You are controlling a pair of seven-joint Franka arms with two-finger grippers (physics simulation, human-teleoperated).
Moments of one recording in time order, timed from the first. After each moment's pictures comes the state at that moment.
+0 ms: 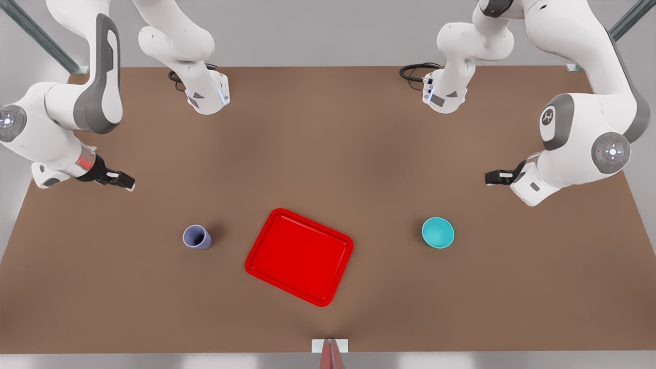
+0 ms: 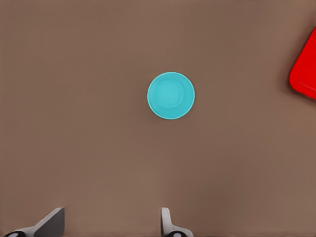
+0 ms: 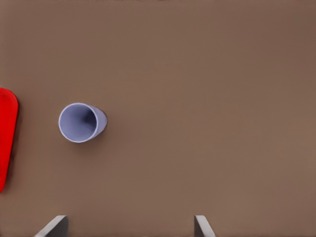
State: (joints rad) left arm -0.21 0.21 0.18 -1.49 -0.07 1.45 -0.01; right arm -0.07 -0.01 -0.04 -1.87 0.02 1.85 0.11
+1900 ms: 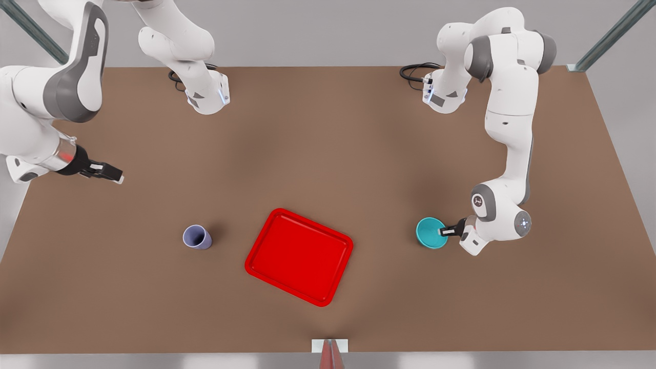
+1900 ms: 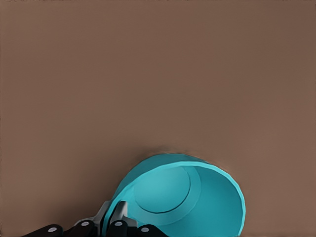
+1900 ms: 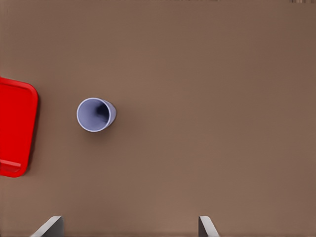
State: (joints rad) left arm -0.20 0.66 0.16 -1.78 -0.56 2.19 0.14; right arm -0.07 0.05 -0.04 -1.63 0.03 1.61 0.10
